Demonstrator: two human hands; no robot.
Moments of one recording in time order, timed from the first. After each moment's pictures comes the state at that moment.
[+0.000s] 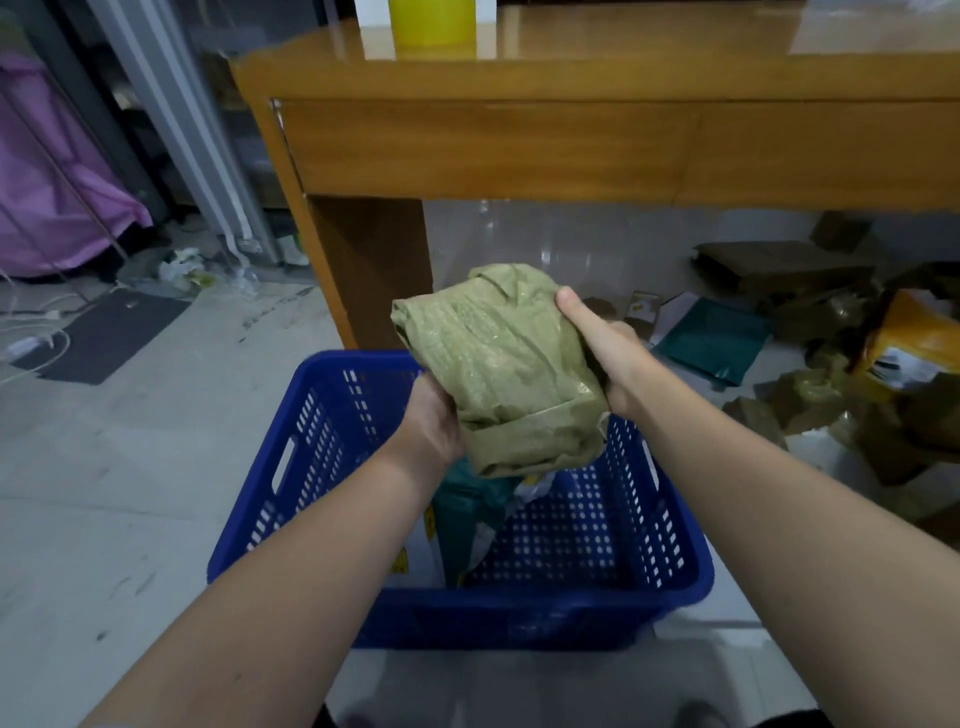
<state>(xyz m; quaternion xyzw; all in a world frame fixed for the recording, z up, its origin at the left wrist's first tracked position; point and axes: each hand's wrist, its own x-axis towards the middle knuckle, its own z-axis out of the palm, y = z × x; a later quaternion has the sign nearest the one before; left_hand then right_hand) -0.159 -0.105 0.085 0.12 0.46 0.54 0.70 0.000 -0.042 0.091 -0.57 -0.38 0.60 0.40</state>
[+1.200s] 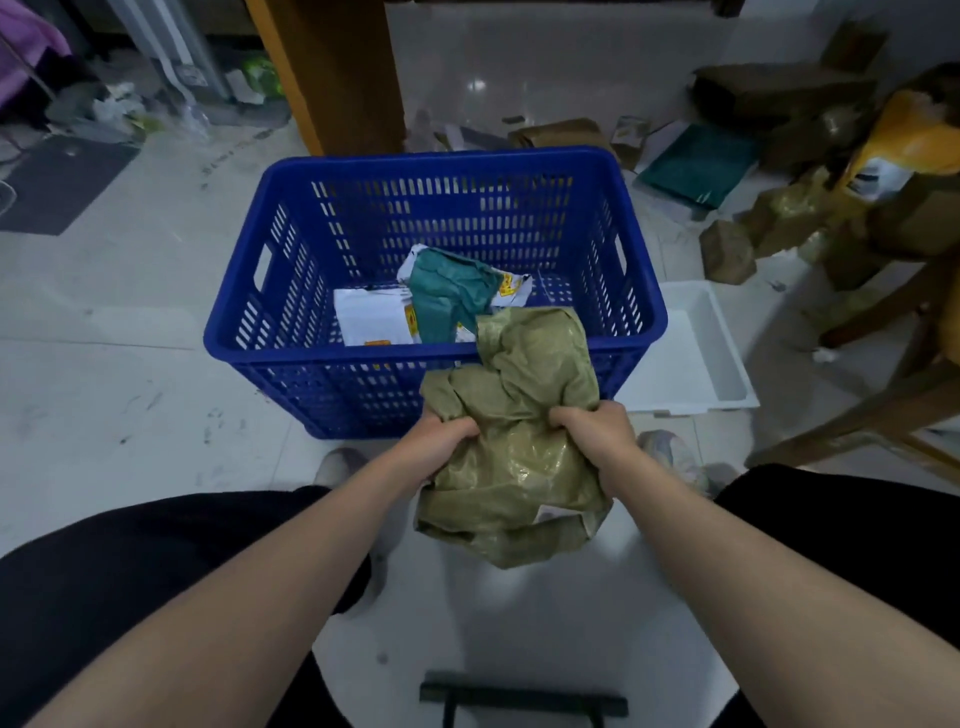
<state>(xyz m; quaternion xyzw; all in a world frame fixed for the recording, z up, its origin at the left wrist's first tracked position) -0.156 -0.318 -0.090 0.32 0.67 0.19 0.64 0.032 -0.307 -0.097 -0.74 -0.30 0.54 0.26</state>
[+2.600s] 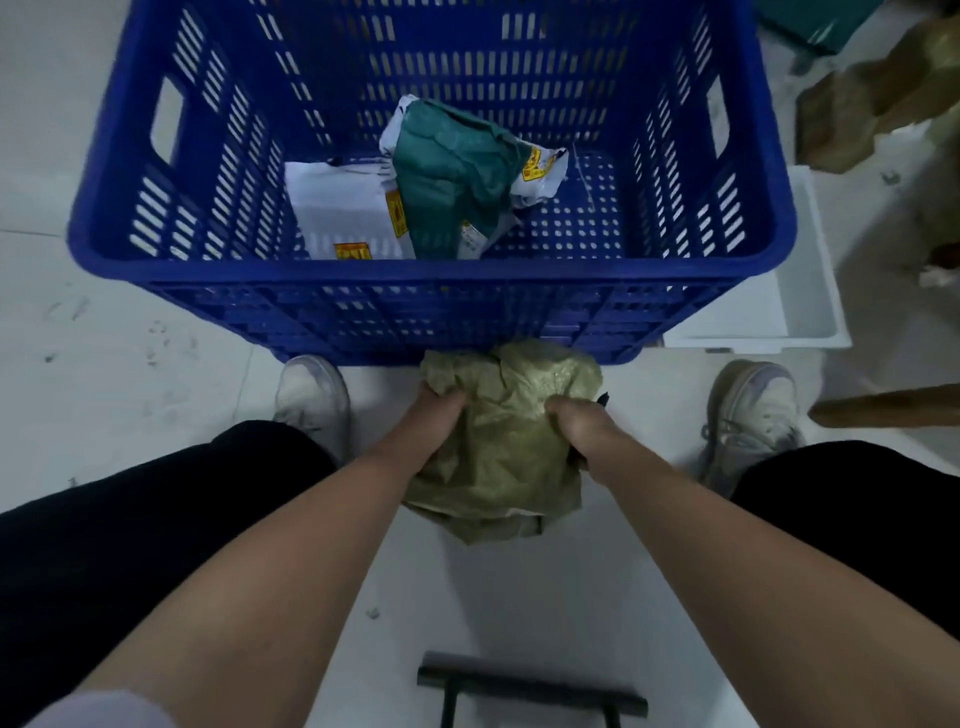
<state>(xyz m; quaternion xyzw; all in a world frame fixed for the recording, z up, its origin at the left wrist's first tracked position) -0.169 -0.294 -0.241 0.31 0.71 0.14 0.62 0.000 -0.281 -0.218 -0.76 -0.26 0.60 0.00</state>
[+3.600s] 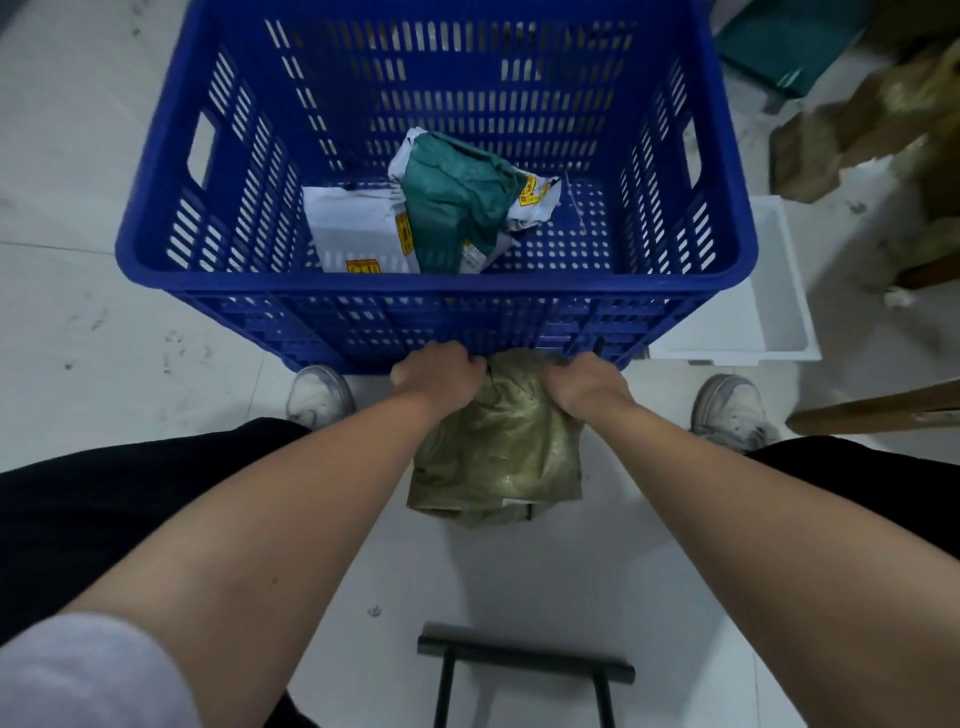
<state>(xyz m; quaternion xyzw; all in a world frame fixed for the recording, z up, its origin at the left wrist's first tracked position) -0.163 -0.247 -0.199 0.59 0.74 -0.10 0.32 0.003 -0.248 -0.182 -0.75 -0.49 0.43 -0.04</state>
